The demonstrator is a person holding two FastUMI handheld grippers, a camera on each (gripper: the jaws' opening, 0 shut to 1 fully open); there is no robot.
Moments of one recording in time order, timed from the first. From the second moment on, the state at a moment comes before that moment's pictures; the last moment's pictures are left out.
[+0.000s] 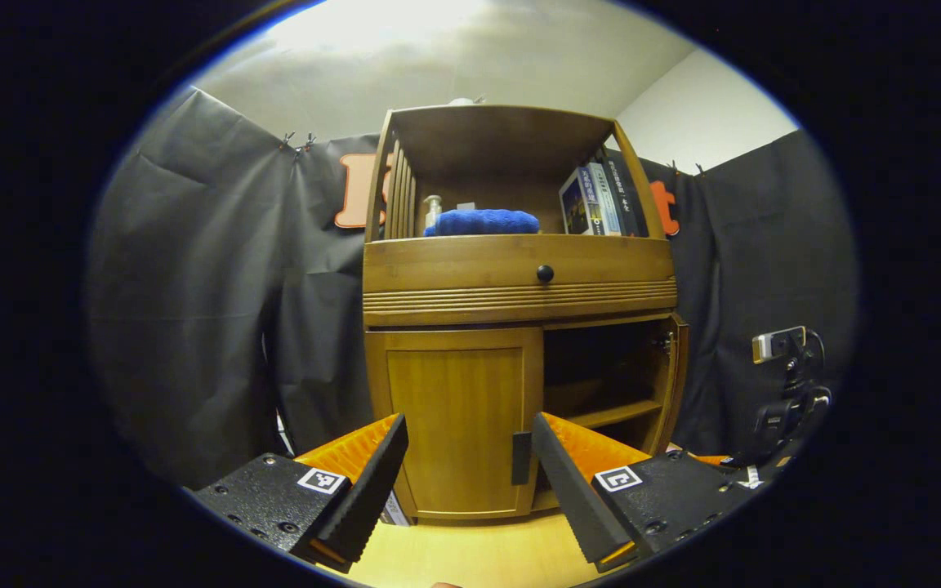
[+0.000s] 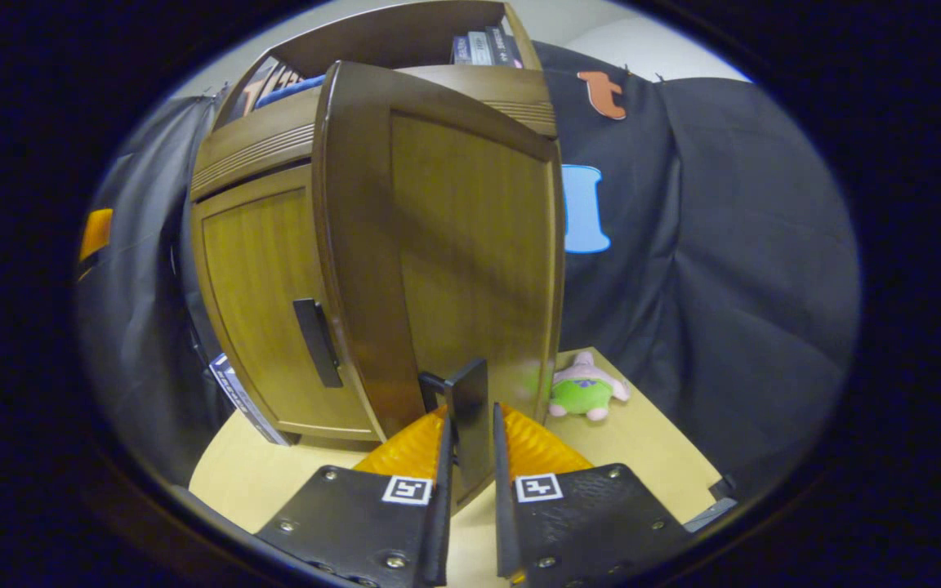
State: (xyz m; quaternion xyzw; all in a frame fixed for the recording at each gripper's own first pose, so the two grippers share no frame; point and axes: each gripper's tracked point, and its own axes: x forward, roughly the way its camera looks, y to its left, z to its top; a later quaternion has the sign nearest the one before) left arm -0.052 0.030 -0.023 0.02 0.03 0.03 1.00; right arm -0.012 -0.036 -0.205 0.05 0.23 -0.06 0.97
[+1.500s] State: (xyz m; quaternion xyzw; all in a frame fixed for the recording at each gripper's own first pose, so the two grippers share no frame) left arm 0.003 -0.032 -0.078 0.00 0.07 -0.04 1.00; right arm -0.062 -0.169 -0.187 0.01 0.21 -0.18 0.96
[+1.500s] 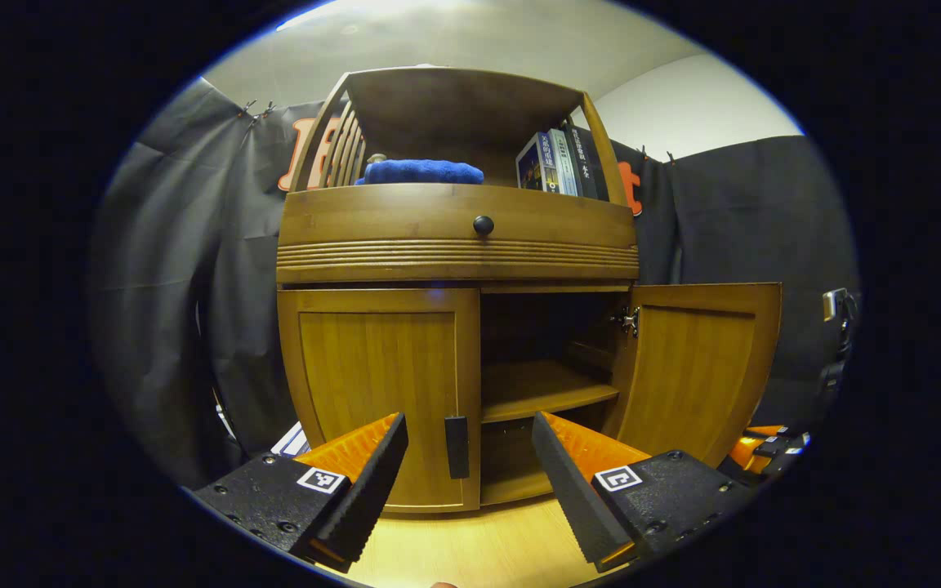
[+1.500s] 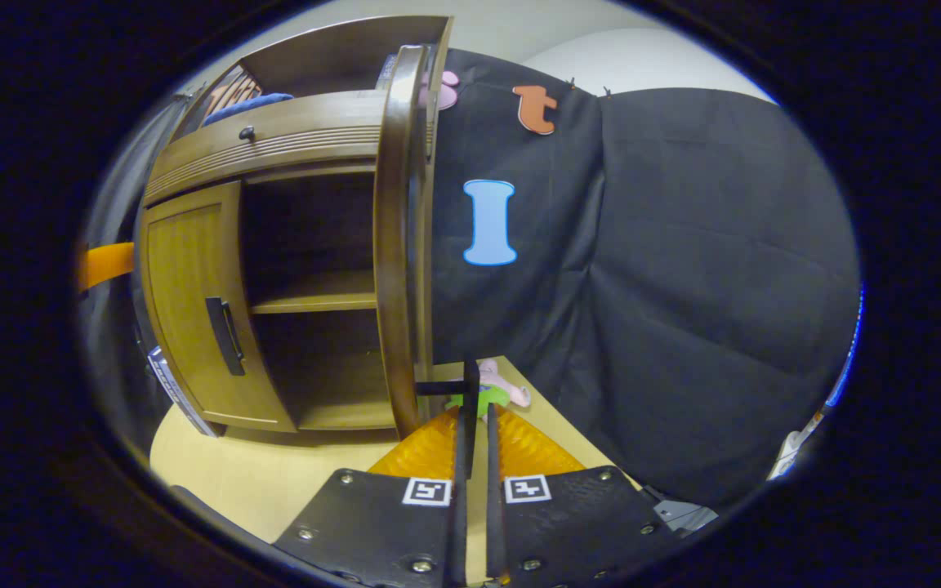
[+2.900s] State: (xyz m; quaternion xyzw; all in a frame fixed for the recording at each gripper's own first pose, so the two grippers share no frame) left arm 0.157 -0.024 -0.220 0.01 0.18 0.00 0.98; right arm -0.106 -0.259 -0.165 0.01 0.20 -0.30 0.93
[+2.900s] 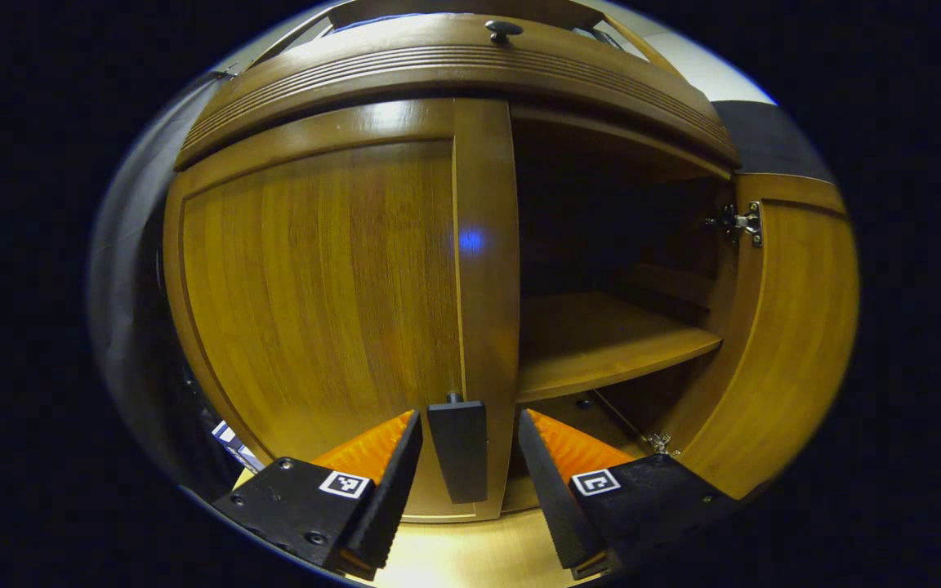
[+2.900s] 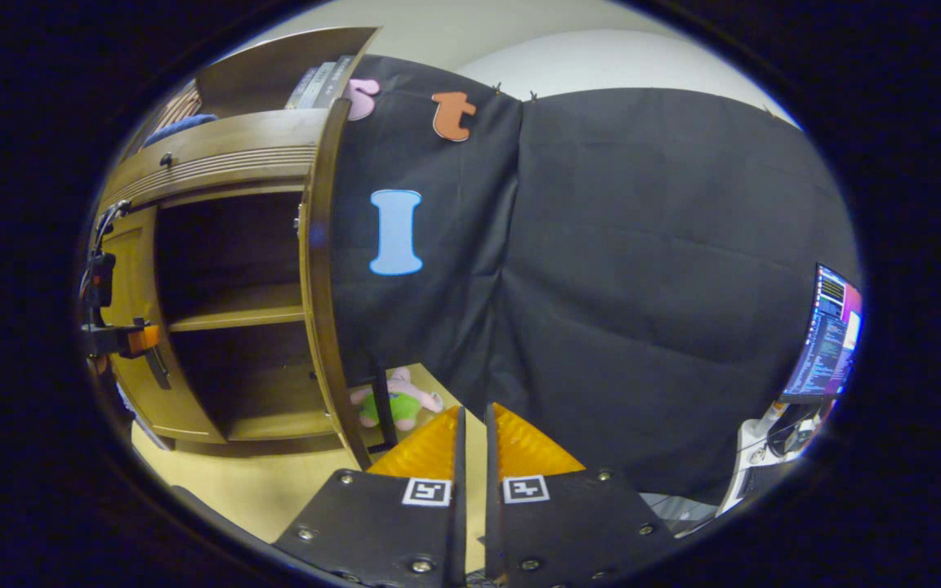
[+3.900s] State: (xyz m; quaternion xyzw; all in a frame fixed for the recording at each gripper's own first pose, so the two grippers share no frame) left arm 0.083 -0.006 -0.218 -0.02 0.17 0.00 0.98; right arm -0.092 -0.222 -0.159 0.01 0.19 -0.22 0.96
